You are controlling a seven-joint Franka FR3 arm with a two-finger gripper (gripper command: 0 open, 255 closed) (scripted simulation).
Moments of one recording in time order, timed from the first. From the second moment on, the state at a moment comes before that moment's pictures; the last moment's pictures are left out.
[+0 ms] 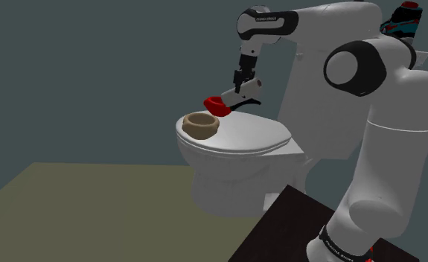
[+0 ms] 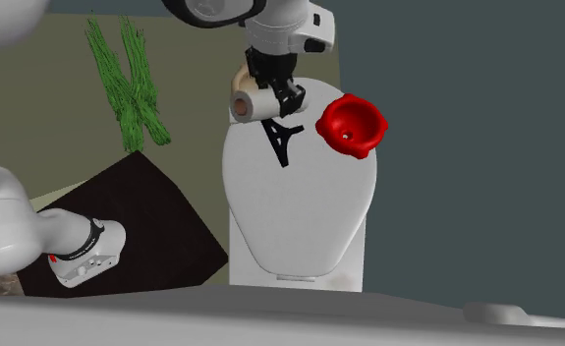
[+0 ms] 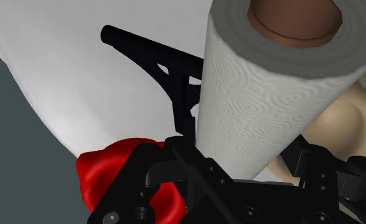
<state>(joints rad) -0.02 0.23 -0.41 -1.43 0.18 1.62 -0.43</state>
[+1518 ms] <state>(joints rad) 0.17 0.36 -0.30 -1.35 0.19 1.71 -0.14</state>
